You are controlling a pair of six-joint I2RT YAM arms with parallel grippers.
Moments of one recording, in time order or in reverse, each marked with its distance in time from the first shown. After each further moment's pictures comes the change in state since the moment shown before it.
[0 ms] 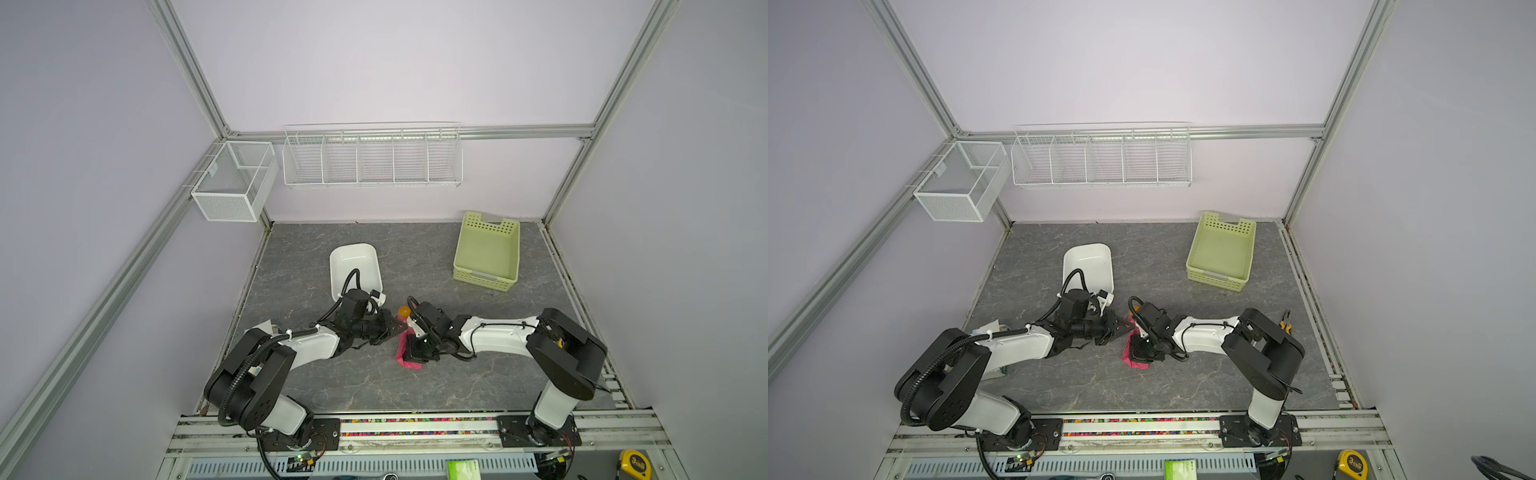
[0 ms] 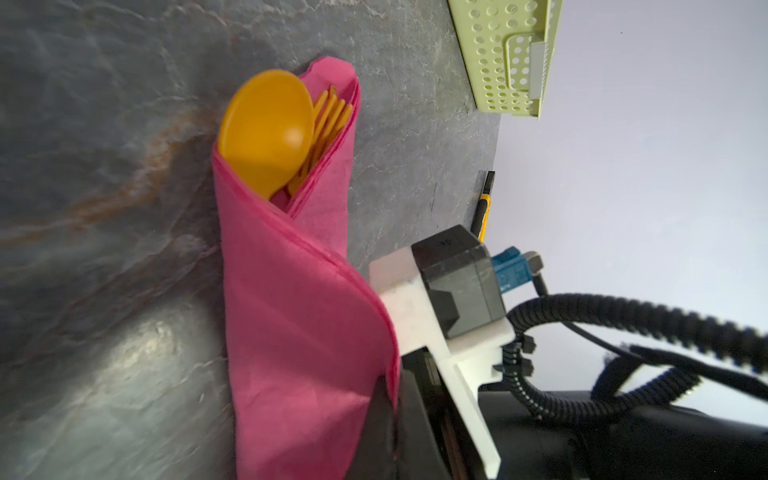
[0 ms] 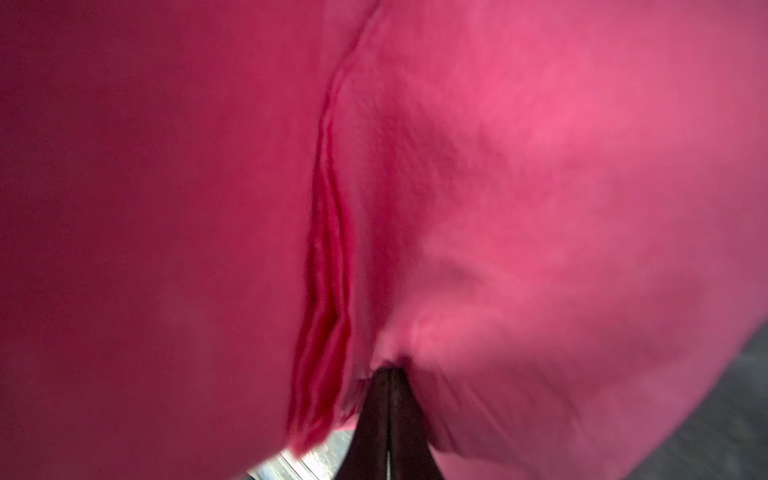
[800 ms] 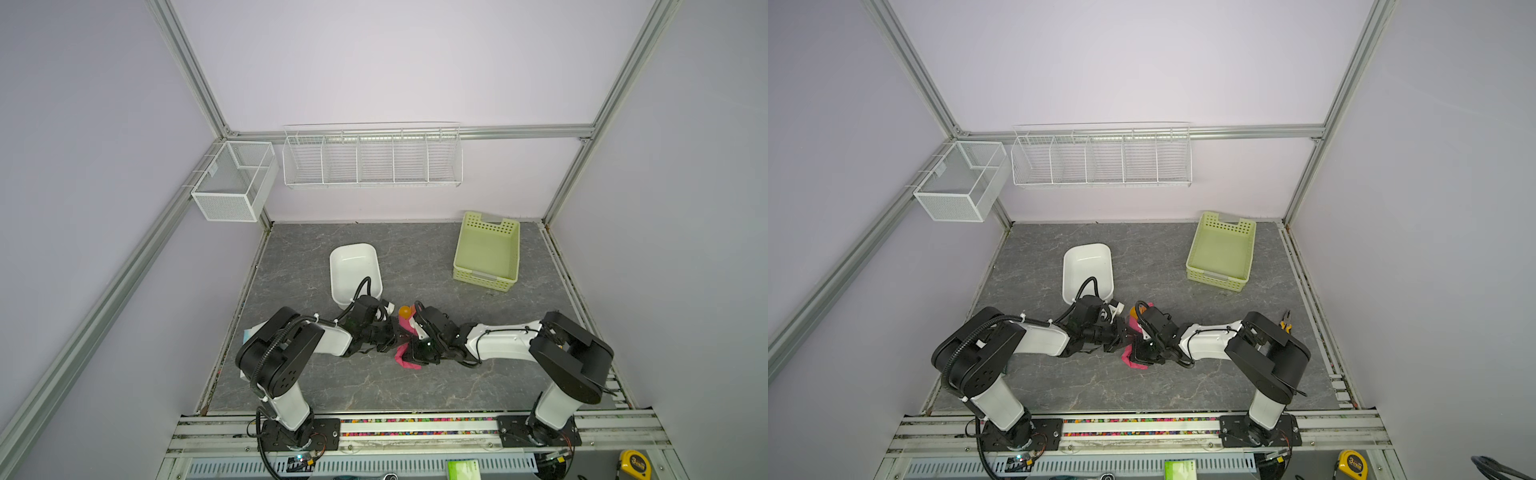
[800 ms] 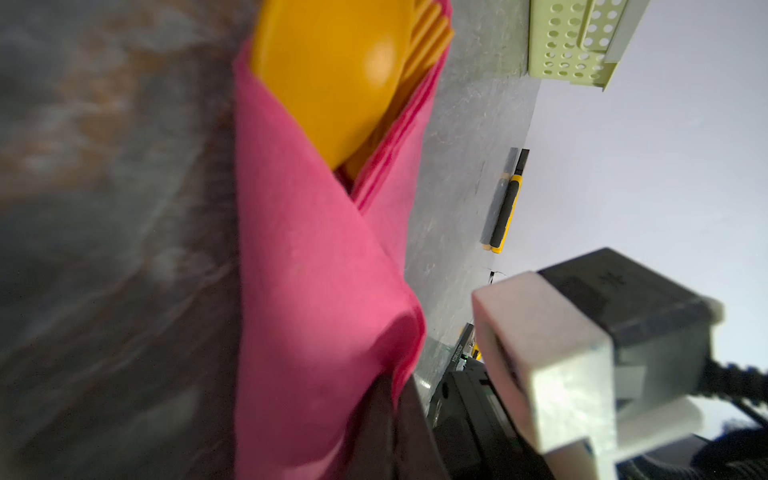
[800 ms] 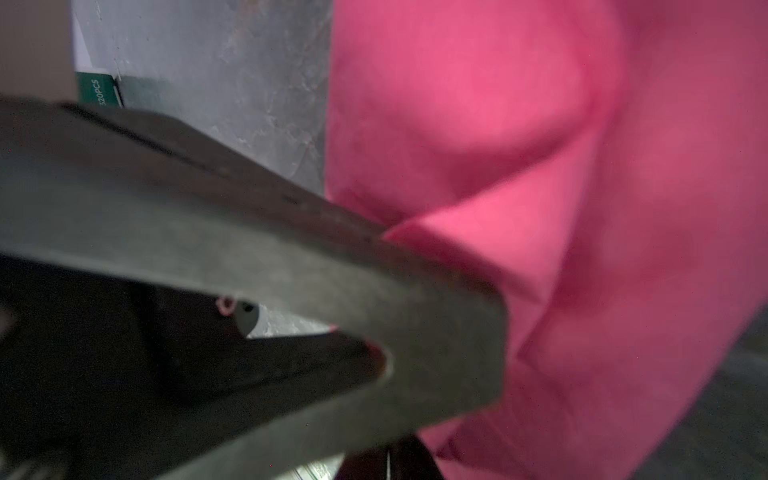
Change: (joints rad) left arm -0.059 0.215 0.020 0.140 0.041 -0.037; right arm 0.003 -0.034 -0.110 0.192 0.000 0.067
